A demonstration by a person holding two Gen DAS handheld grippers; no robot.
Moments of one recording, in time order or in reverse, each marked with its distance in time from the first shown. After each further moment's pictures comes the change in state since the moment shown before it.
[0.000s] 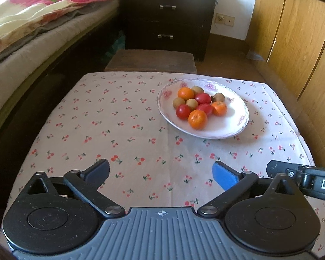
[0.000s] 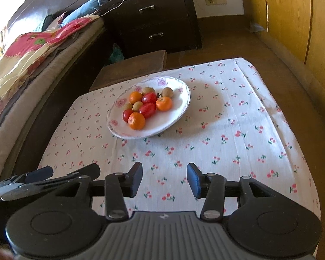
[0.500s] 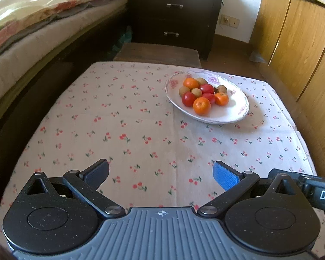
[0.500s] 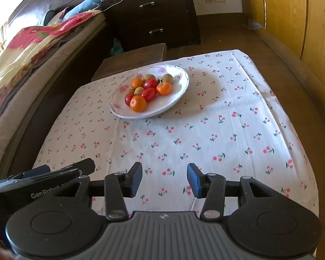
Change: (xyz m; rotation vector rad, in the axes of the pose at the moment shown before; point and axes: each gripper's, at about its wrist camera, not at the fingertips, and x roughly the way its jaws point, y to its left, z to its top) left arm -0.018 0.014 -0.027 -0.053 0.008 -0.013; right arm -0.016 0.004 -0.031 -0.008 0.010 -0.012
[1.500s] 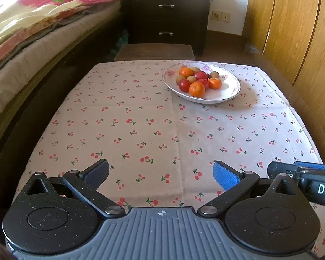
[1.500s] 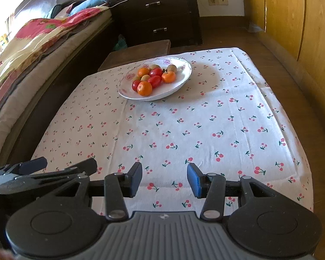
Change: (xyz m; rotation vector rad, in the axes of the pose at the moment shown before) left arm -0.030 -0.004 -0.034 0.092 -0.019 0.029; right arm -0.026 0.011 -0.038 -0.046 -0.008 -0.018
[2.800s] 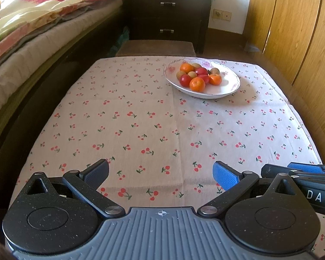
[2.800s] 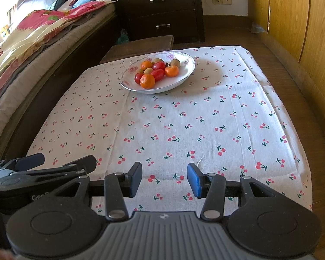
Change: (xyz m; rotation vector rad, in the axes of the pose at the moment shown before) left arm -0.005 0.002 -0.008 -0.015 0.018 -0.006; right arm 0.003 0.005 -0.006 -0.033 0.017 -0.012
